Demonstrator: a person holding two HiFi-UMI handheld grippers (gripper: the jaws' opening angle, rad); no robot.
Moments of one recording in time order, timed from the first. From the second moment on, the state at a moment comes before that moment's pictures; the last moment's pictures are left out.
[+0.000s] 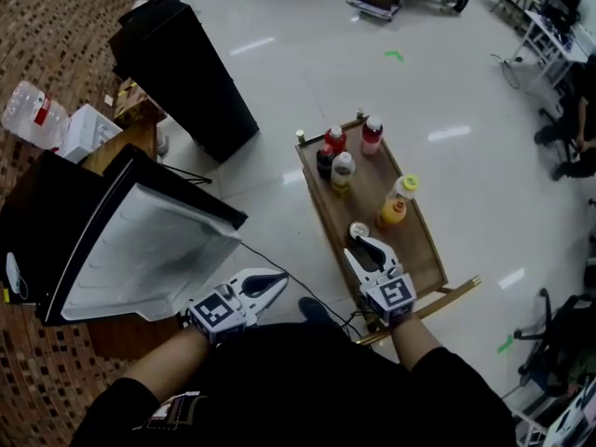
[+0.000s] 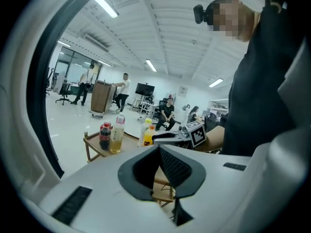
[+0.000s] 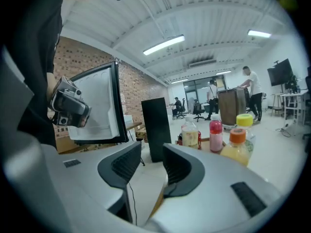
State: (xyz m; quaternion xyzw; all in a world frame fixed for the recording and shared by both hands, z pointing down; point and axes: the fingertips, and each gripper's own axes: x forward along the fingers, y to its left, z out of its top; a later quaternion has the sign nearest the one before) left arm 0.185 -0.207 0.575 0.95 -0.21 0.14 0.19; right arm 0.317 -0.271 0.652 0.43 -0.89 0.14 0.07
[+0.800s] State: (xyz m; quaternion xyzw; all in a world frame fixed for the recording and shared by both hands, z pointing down) left arm 0.250 -0.222 0.644 0.94 -0.15 0.18 0.24; right arm 0.352 -0.317 0.811 0.45 -0.85 0.17 0.20
